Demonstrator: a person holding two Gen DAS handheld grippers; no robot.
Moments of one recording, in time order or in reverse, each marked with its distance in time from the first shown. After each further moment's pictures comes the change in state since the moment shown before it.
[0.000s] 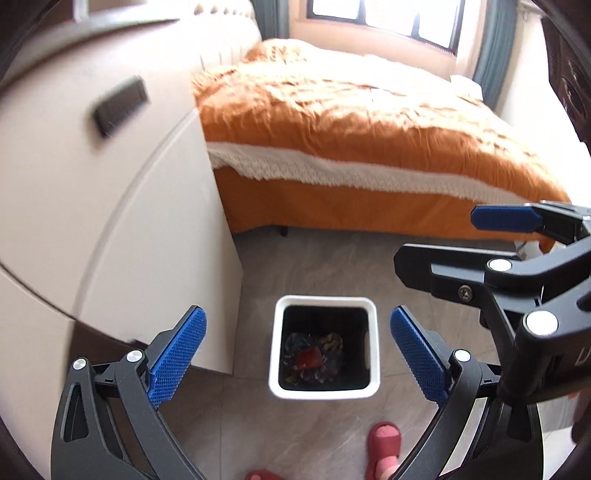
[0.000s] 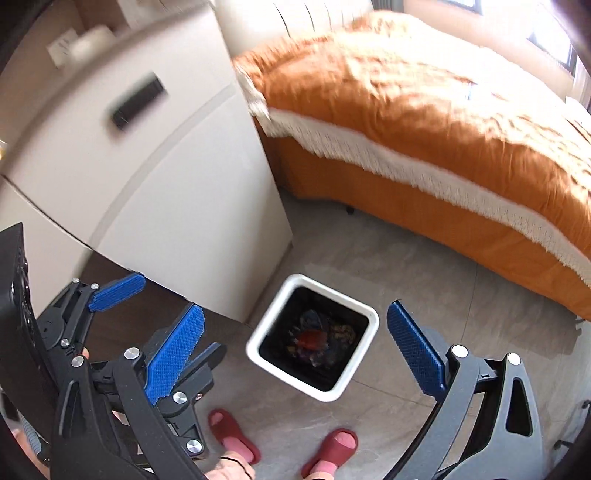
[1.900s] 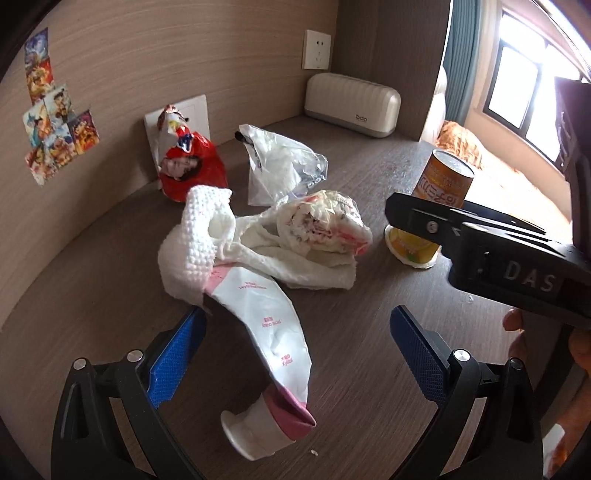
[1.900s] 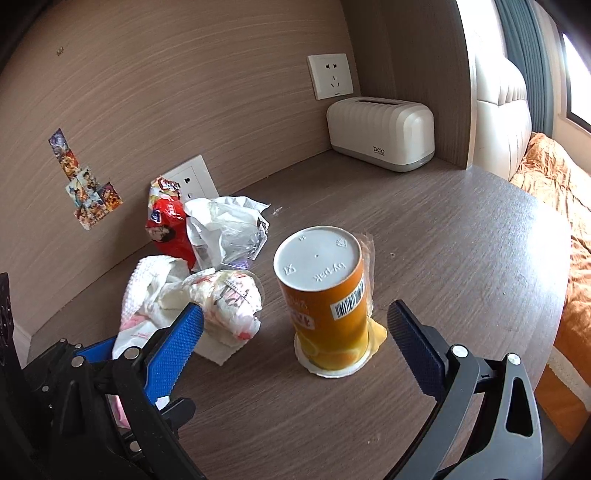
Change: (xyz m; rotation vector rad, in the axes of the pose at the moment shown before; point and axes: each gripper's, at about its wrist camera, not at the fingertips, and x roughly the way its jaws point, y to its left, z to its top) left arm -0.258 0.308 -0.029 -0.491 -0.112 0.342; right arm -0.045 0.365 0.125 -0.377 -0.204 0.349
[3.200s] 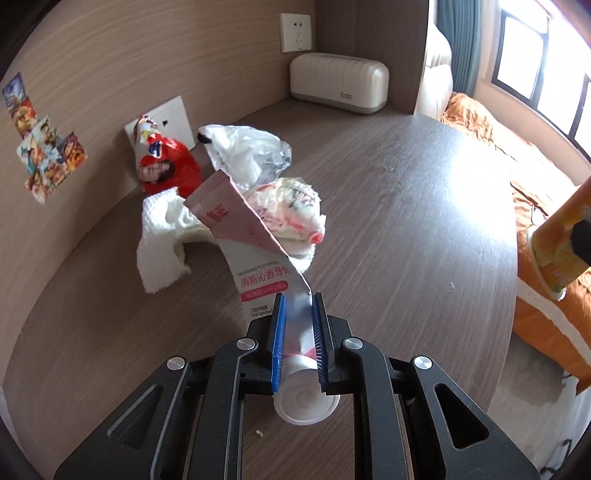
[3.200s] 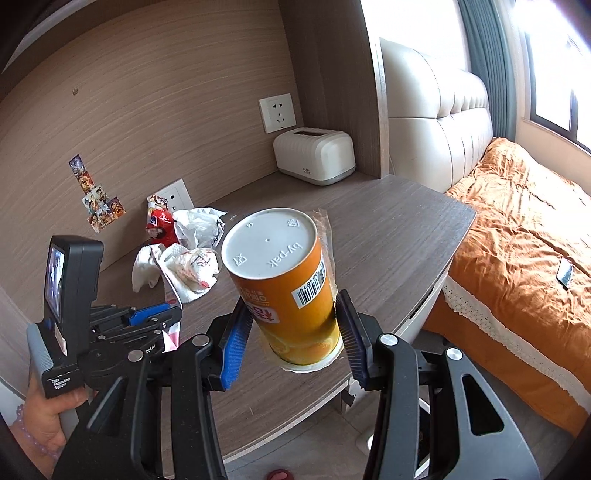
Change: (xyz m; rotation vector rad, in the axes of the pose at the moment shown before) left arm -0.002 -0.044 0.009 0.052 0.098 0.105; right arm -0.134 -0.046 -0.036 0.044 -0.076 -0.088
